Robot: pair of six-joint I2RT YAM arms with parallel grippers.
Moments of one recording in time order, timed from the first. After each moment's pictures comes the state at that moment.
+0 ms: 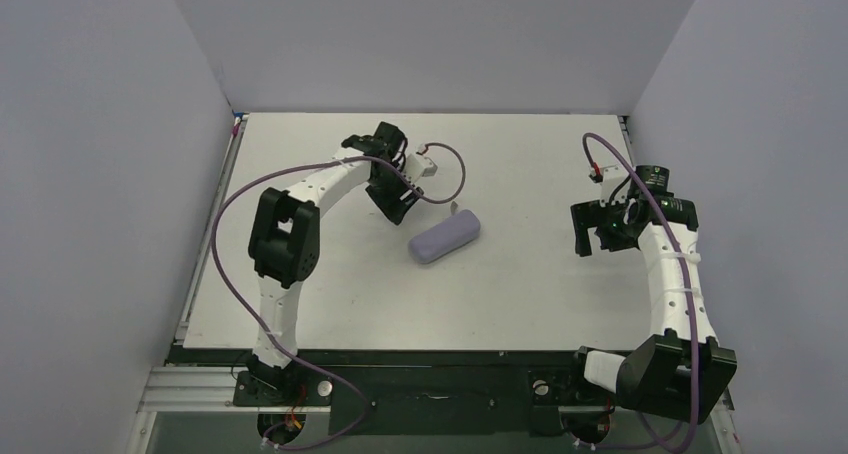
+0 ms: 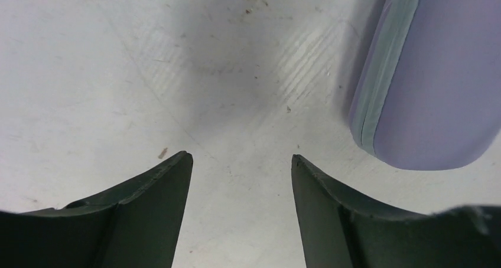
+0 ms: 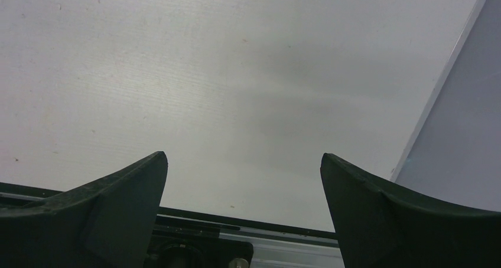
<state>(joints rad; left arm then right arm) -0.47 2.13 1.84 -0.94 0.22 0.43 -0.22 1.21 1.11 -1.02 -0.17 -0.40</state>
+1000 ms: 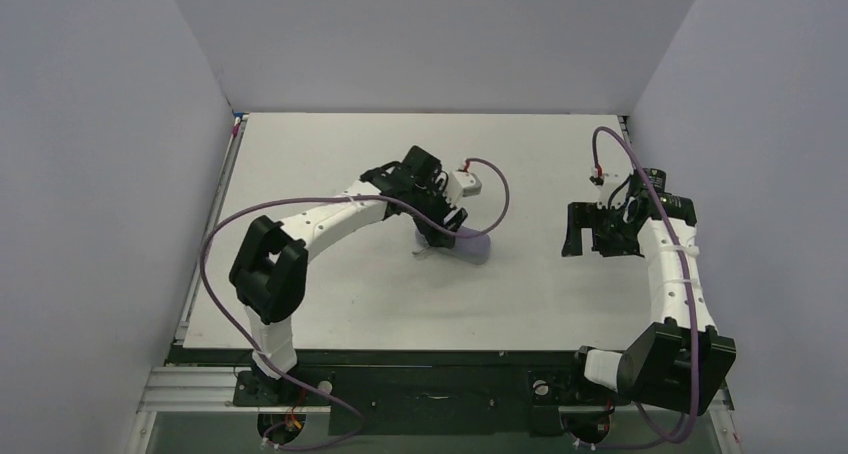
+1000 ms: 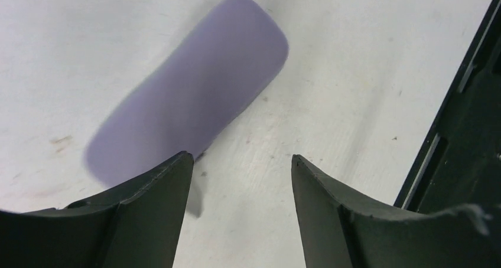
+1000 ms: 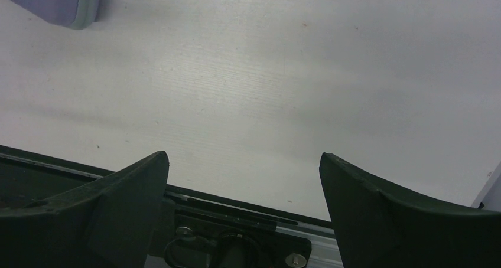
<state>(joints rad) -0.75 1.91 1.51 -0.60 0.41 0.27 -0.24 1.25 1.12 -1.10 -0.30 -0.26</state>
